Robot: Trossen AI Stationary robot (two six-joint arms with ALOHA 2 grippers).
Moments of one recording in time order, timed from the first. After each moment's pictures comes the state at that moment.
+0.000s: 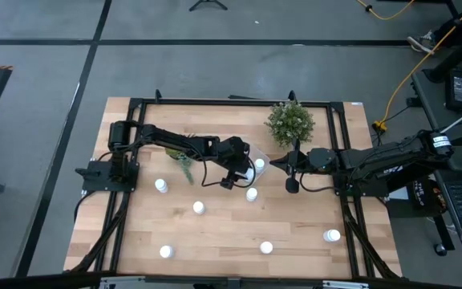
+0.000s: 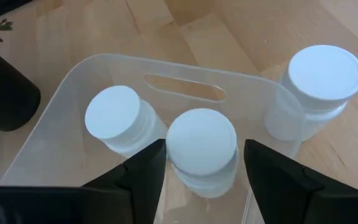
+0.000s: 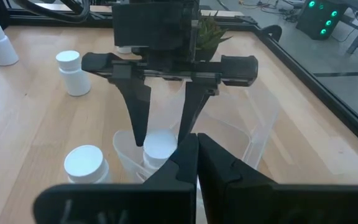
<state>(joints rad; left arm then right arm) 0.11 1.93 1.20 -0.02 0.20 0.47 0.10 0.97 0.39 0.22 0.27 0.02</state>
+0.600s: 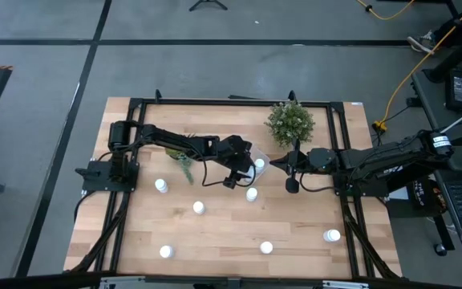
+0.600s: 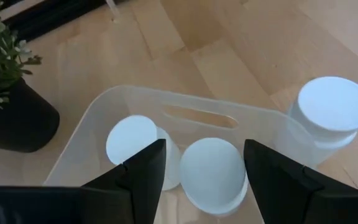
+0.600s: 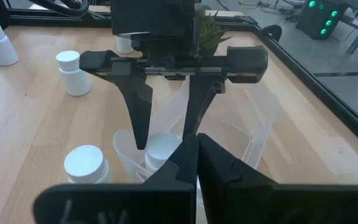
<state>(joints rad) 0.11 1.93 1.20 0.06 0.20 0.47 0.10 0.97 0.39 0.22 0.27 0.02</state>
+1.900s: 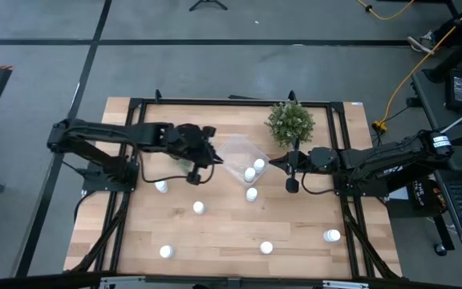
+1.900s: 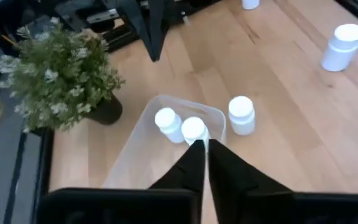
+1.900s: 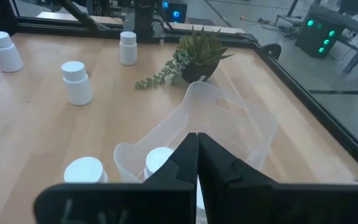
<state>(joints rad) 0.00 1.33 1.20 -0.51 0.00 0.37 0.10 0.97 0.39 0.27 0.26 -0.04</state>
